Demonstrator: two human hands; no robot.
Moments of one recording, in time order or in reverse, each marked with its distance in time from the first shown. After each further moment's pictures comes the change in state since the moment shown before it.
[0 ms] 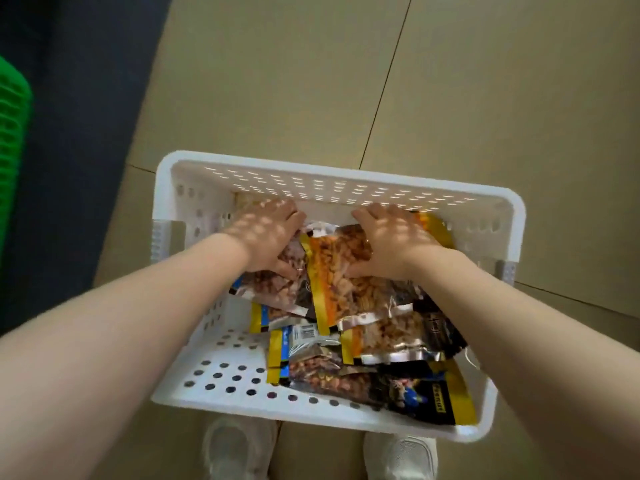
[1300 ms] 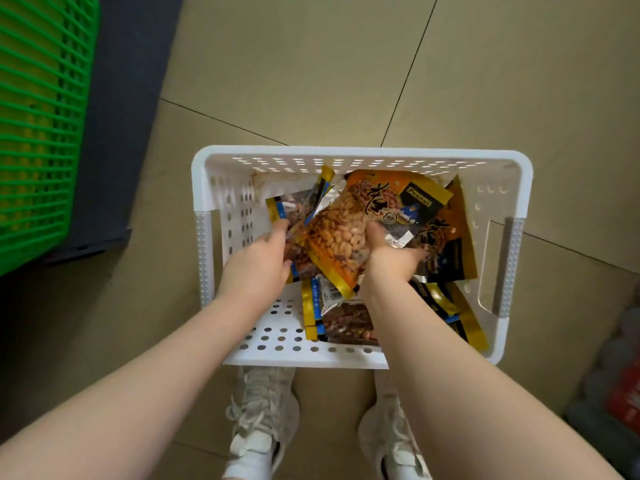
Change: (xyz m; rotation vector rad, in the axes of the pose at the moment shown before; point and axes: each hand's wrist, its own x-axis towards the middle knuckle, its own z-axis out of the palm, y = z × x) left_hand -0.107 0.032 0.083 -0.513 0.267 -0.341; right_hand -0.016 -0.085 0.095 1.765 0.473 1.094
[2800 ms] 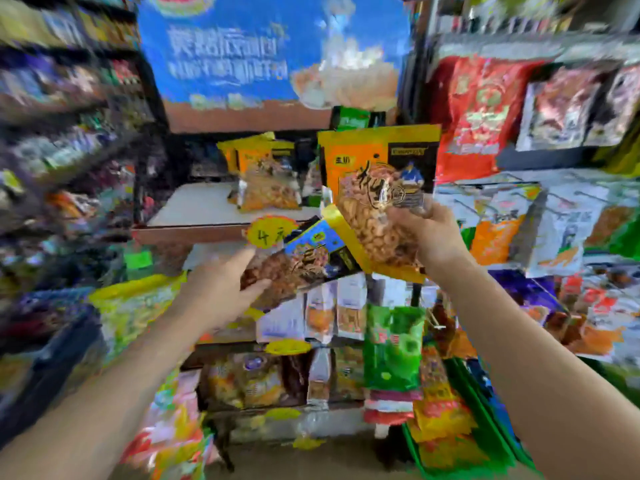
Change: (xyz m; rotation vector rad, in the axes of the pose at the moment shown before) left_hand -0.934 -0.101 -0.439 -0.248 1.242 -0.873; right_hand -1.019 0.025 -0.282 -0.520 -1.781 -1.390
